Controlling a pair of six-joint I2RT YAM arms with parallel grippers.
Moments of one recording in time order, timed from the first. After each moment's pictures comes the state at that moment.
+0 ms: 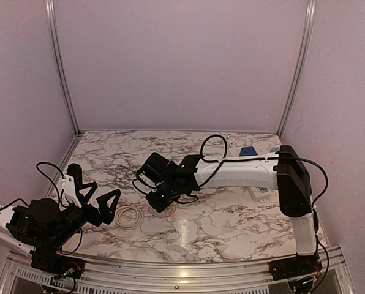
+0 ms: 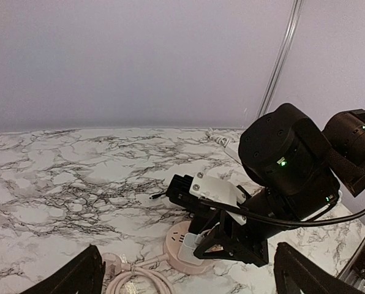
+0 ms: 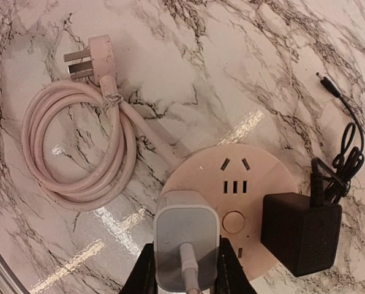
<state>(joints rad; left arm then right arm) -1.53 0.63 0.39 0.03 -1.03 -0.43 1.13 2.17 1.73 -0.67 0.10 0.24</state>
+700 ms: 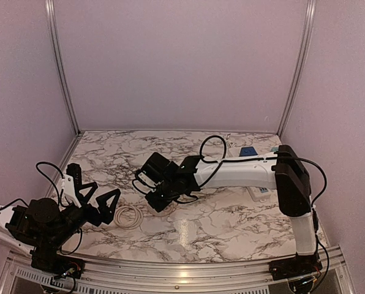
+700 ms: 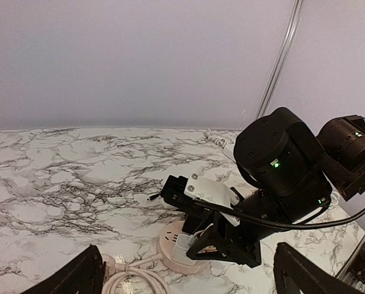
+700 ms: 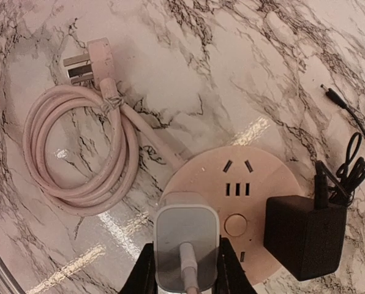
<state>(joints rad) -1.53 0.62 0.39 0.03 -1.03 -0.44 1.12 2.17 1.71 -0.61 0.08 0.22</state>
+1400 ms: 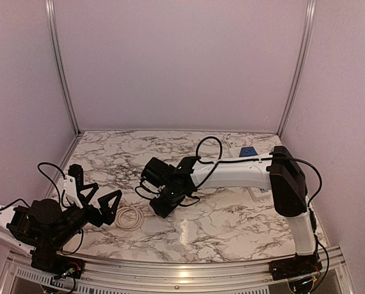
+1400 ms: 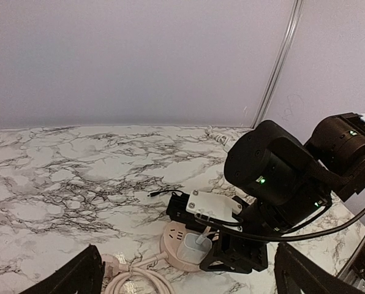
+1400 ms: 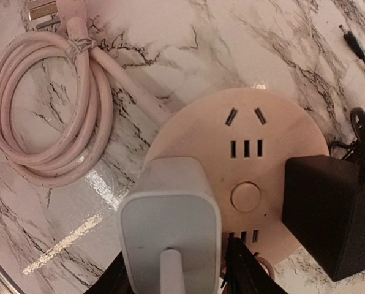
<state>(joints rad) -1.53 0.64 0.40 0.03 -1.03 -0.45 1.12 2.19 1.75 -0.75 0.07 0.23</state>
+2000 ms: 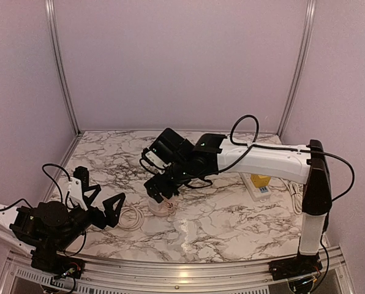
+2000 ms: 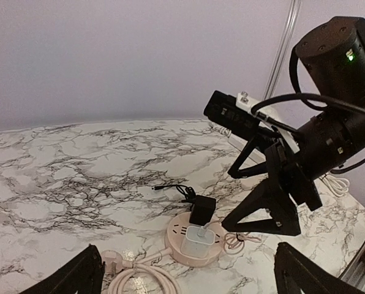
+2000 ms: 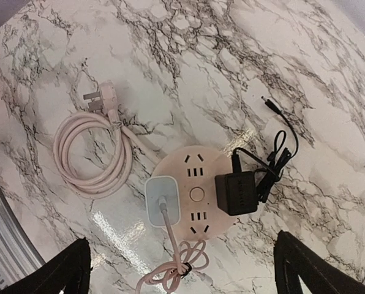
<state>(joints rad) -1.53 0.69 0.40 0.03 -1.03 -0.45 1.12 2.00 1.77 -0.76 0.14 0.22</state>
